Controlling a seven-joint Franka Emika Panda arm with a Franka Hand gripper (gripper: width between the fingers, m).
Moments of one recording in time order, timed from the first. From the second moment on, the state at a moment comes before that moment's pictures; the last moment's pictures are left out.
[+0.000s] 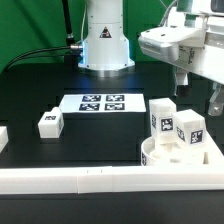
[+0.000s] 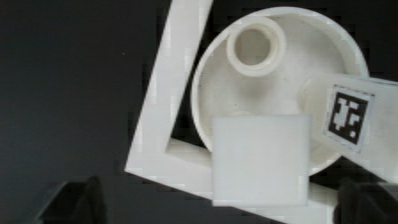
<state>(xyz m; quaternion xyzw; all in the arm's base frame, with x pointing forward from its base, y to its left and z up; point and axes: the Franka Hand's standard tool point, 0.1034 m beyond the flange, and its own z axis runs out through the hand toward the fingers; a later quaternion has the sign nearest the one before) 0.642 0.110 0.112 0.60 0.80 -0.01 0.06</state>
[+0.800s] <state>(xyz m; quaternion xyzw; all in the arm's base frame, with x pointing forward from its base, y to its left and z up) 0.632 0.108 0.086 0.61 0.79 -0.02 0.04</state>
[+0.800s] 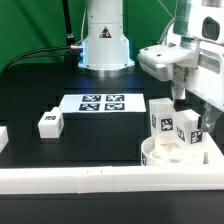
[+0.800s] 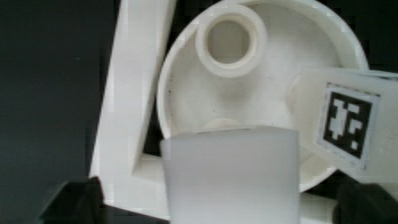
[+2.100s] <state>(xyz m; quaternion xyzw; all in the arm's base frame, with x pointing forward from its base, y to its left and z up) 0.625 0.113 0.085 0.89 0.45 -0.01 0.04</state>
